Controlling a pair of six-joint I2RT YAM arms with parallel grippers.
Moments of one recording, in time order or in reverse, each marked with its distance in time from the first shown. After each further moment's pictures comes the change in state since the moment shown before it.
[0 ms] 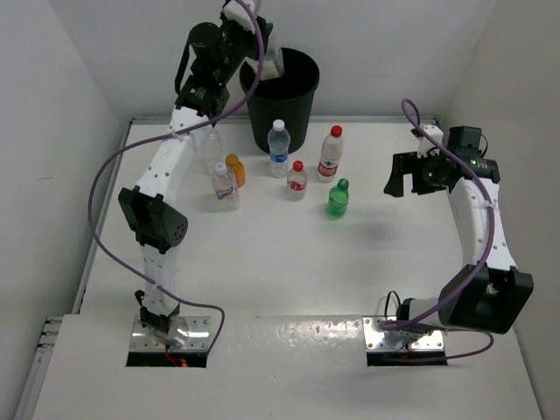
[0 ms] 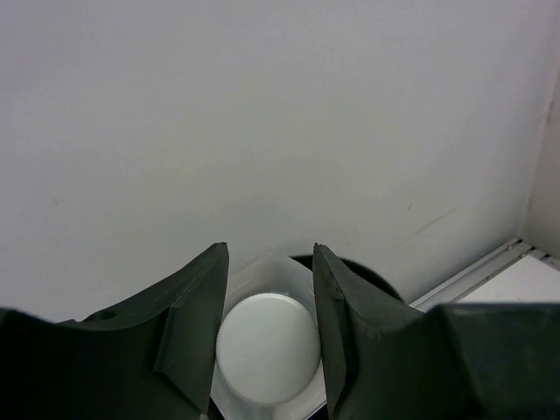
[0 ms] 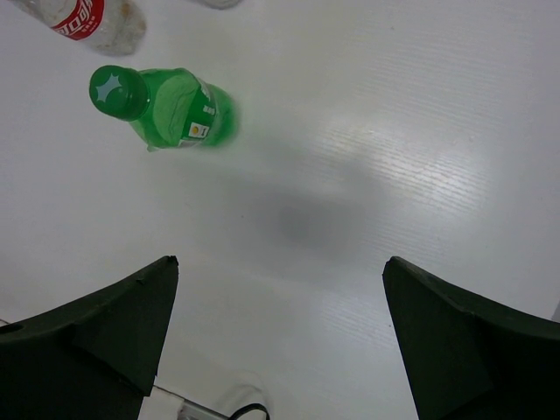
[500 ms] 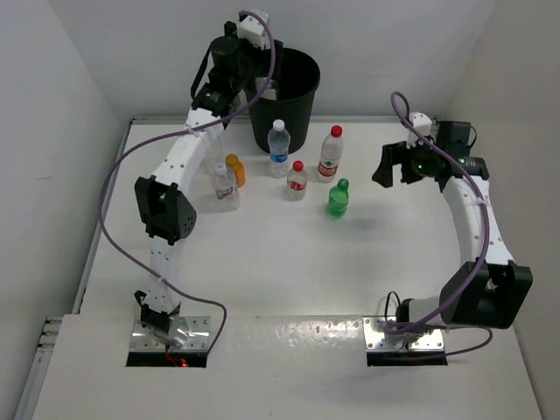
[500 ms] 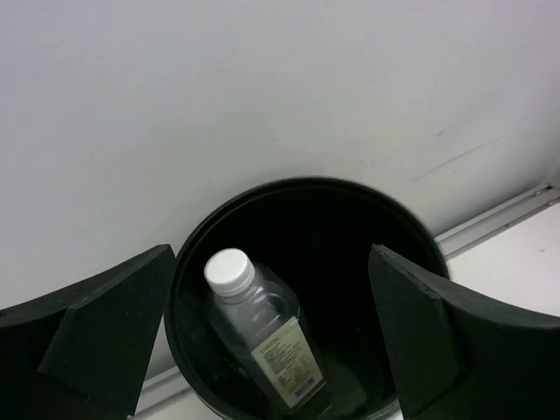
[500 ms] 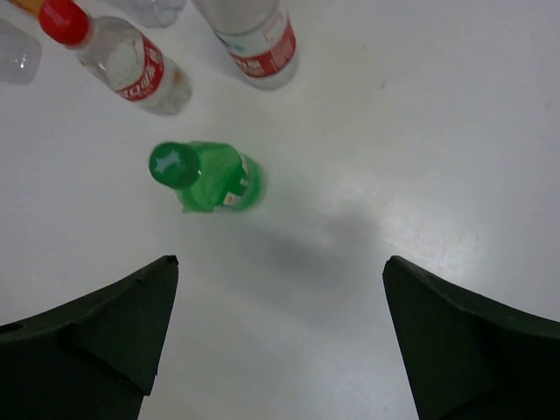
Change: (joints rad) left arm 0.007 0.164 0.000 -0.041 -0.084 -0.046; right arm 0.066 0.024 -0.007 0.165 -0.066 0.014
